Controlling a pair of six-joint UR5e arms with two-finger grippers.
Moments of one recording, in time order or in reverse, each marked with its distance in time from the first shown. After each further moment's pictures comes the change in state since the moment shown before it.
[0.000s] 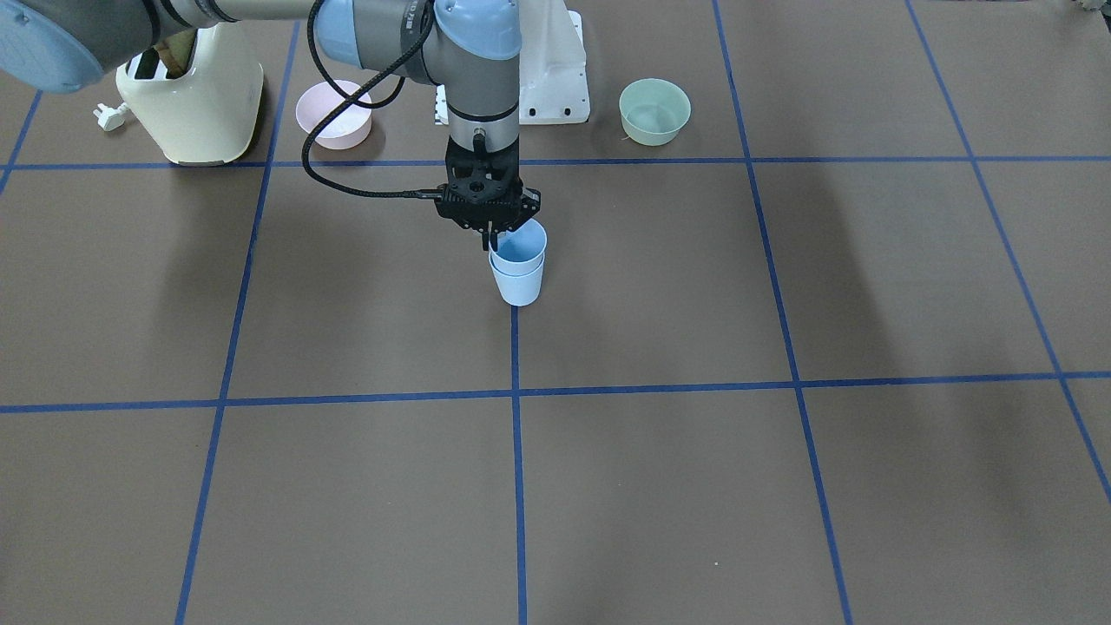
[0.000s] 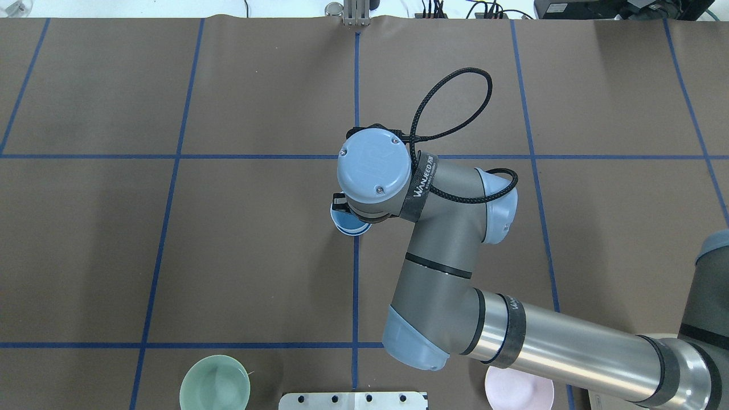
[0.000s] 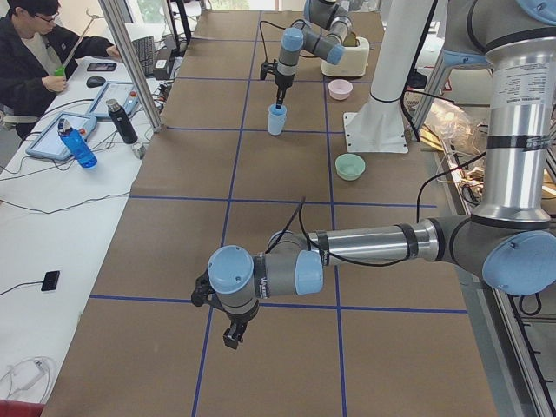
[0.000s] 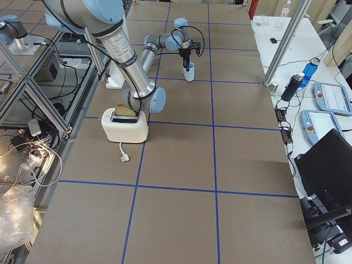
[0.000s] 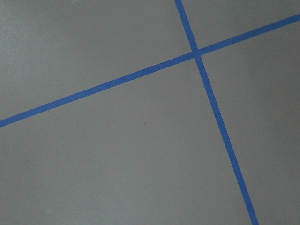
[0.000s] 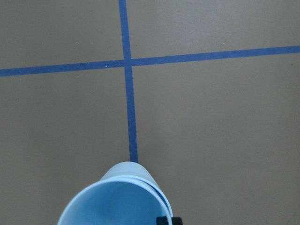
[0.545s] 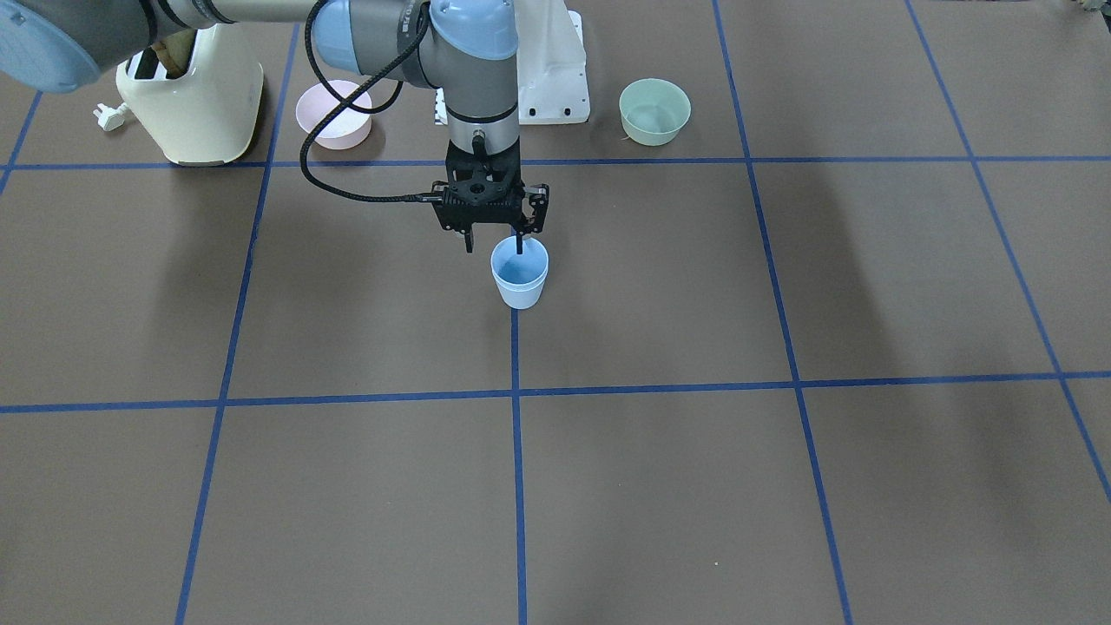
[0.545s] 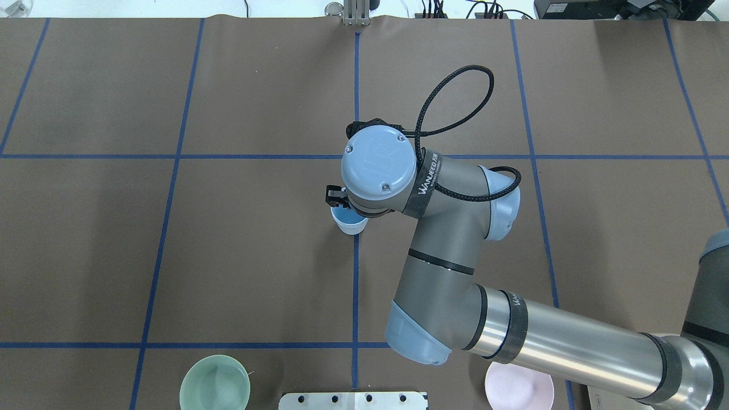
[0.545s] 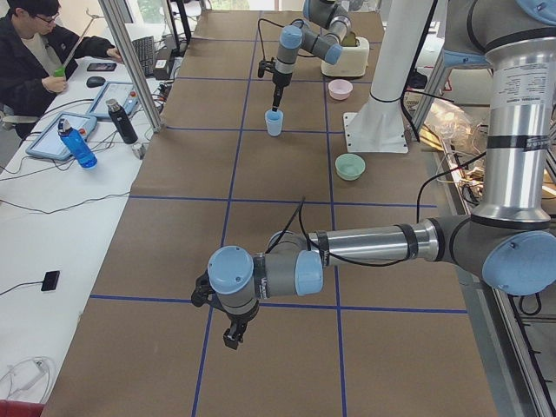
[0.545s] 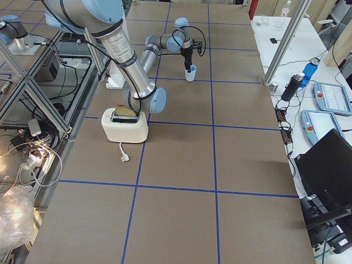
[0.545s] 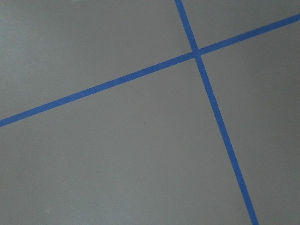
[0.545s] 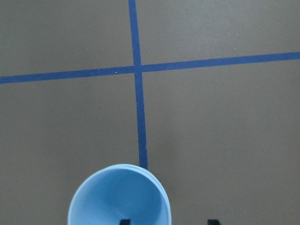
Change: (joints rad) left arm 0.000 0.000 0.000 0.000 -0.001 0.000; right arm 0.034 -0.003 0.004 0.036 0.015 -0.012
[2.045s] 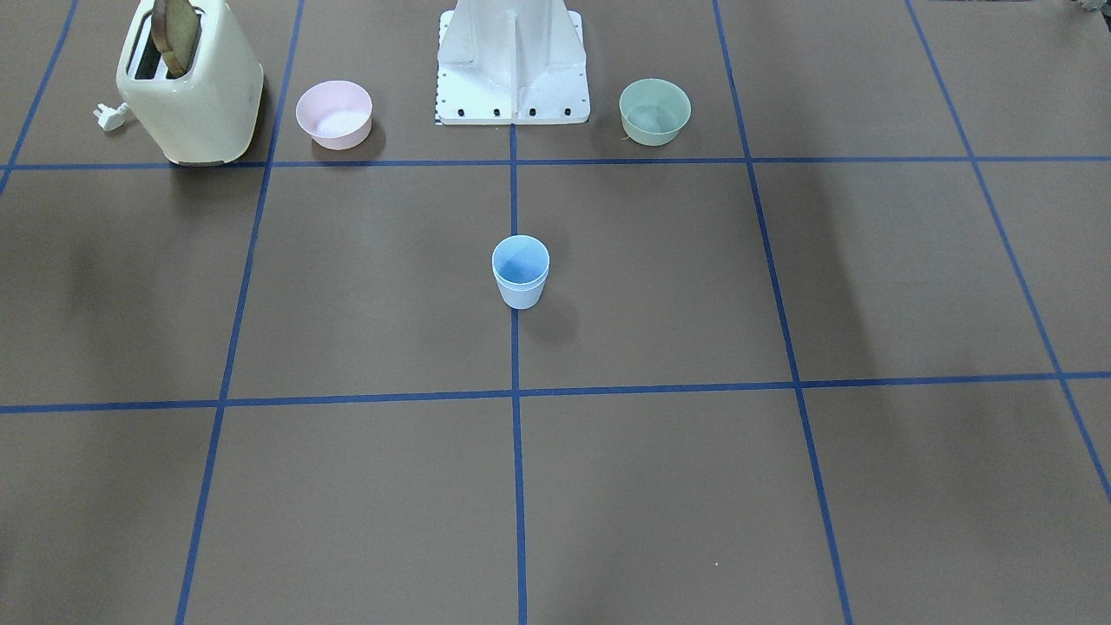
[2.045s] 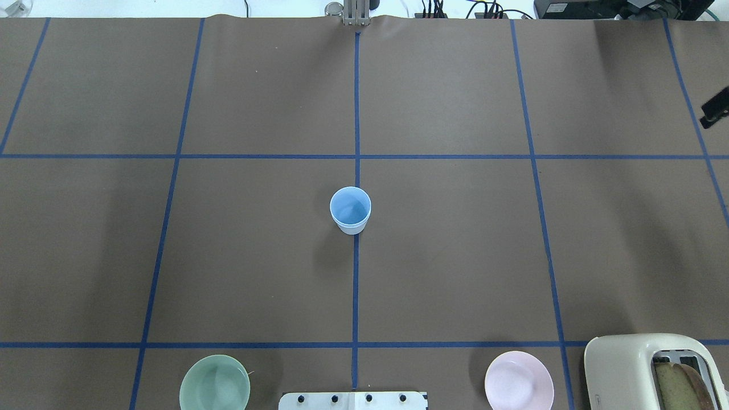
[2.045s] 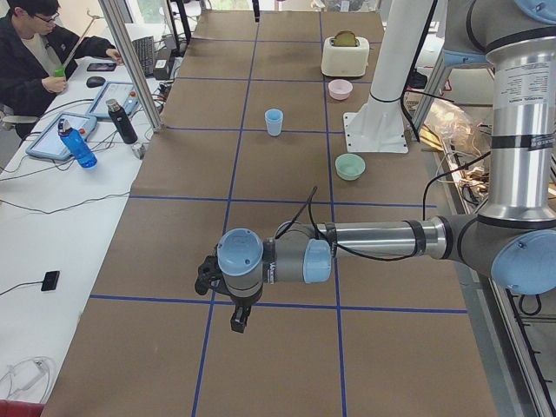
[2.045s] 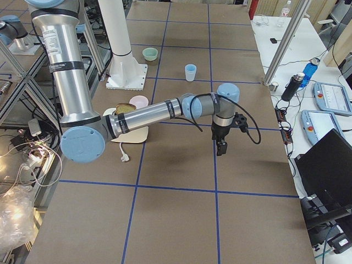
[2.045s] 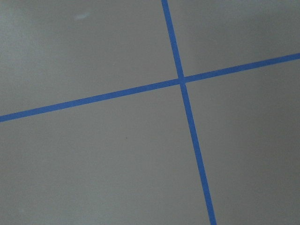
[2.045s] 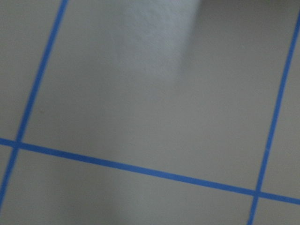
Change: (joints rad) left arm 0.013 0.051 -0.100 -0.023 -0.036 -0.201; right arm 0.877 -0.653 -0.001 0.001 0.464 -1.193
